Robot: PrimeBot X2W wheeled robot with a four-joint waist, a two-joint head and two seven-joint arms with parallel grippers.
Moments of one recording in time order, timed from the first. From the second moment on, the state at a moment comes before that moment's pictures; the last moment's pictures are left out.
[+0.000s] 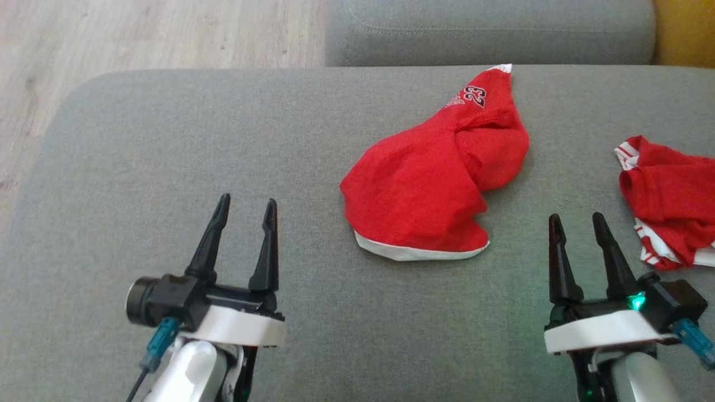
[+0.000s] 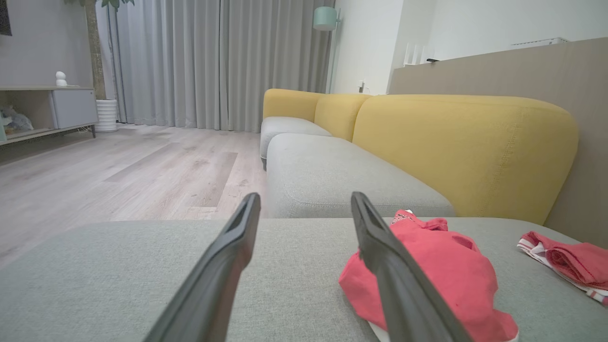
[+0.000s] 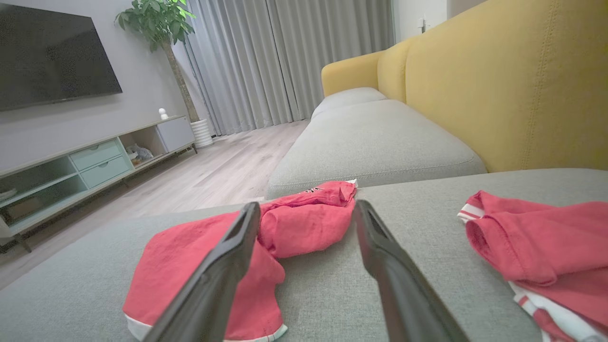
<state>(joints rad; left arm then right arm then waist) -0.19 0.21 -0.46 0.14 -0.41 0.12 -0.25 -0.01 -0.05 0.04 0.17 0.23 0.13 -0.25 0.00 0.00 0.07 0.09</state>
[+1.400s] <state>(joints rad) -0.21 0.07 -0.31 0.22 -0.26 -0.03 -0.25 -0.23 -0.05 -0.22 0.59 0.10 0.13 -0.20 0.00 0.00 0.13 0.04</state>
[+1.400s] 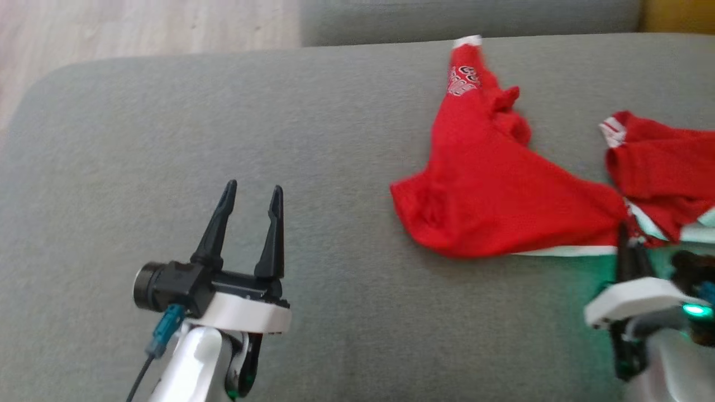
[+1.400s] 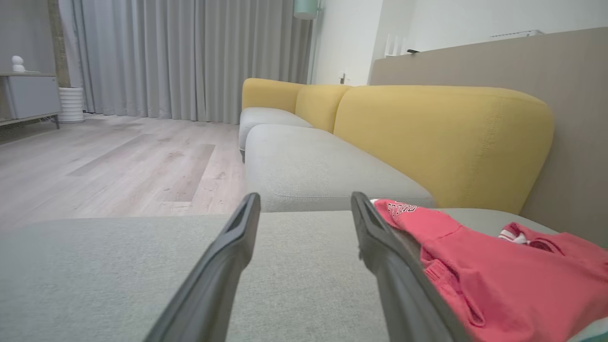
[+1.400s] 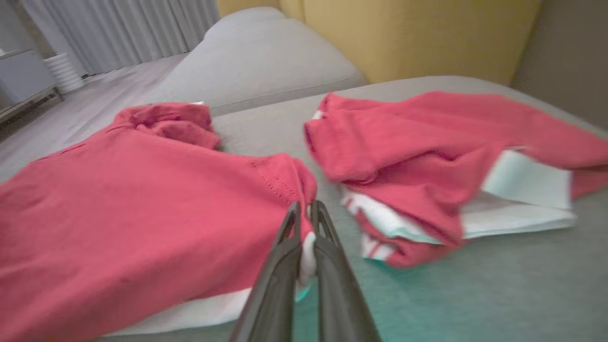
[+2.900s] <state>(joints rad) -0.52 0.17 -0.74 0.51 -0.29 -0.12 -0.04 -0.06 -0.04 -0.06 0.25 0.29 0.13 -0.25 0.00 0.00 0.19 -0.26</state>
